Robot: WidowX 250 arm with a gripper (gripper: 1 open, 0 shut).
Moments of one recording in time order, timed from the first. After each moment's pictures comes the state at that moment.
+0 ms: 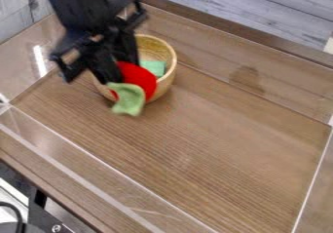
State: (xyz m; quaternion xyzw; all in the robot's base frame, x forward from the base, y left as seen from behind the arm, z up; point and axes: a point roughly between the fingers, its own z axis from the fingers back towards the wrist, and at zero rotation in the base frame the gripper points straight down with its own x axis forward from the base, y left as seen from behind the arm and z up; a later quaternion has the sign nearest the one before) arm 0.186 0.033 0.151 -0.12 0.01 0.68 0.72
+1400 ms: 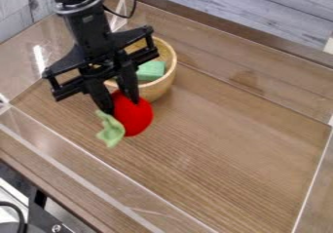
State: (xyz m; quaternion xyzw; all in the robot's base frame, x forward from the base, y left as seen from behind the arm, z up) arm 0.176 0.023 0.127 -0.11 0.03 0.51 0.85
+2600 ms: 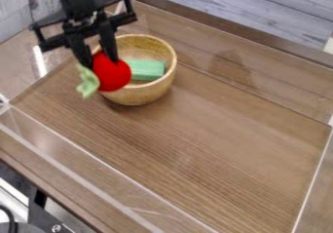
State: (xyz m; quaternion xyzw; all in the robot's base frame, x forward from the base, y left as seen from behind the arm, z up) arm 0.210 0.076 0.135 -0.11 0.05 0.45 0.88
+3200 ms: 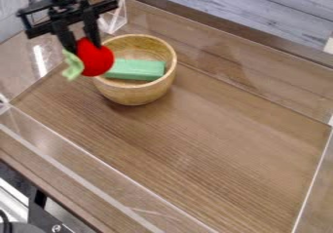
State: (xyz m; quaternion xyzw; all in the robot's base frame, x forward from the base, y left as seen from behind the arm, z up) arm 0.214 0.113 0.132 -0.11 0.04 0.49 0.86
